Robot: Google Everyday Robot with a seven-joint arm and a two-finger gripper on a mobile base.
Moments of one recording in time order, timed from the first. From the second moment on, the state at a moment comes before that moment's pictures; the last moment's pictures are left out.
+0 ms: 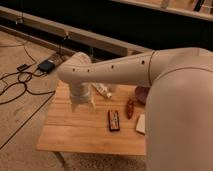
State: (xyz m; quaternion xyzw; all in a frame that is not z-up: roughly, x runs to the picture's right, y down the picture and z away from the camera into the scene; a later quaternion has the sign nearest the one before) arm -0.107 0.103 0.703 -0.26 0.23 0.64 0.68
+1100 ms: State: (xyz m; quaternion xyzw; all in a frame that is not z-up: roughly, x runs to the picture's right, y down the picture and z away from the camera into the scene) arm -0.010 0.084 0.768 -0.21 0.25 0.68 0.66
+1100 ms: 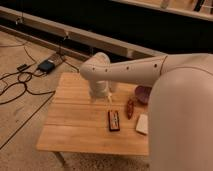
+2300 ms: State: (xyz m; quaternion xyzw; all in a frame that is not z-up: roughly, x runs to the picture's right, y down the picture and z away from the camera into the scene) arm 0.051 0.156 0.822 -0.26 0.23 0.68 0.65
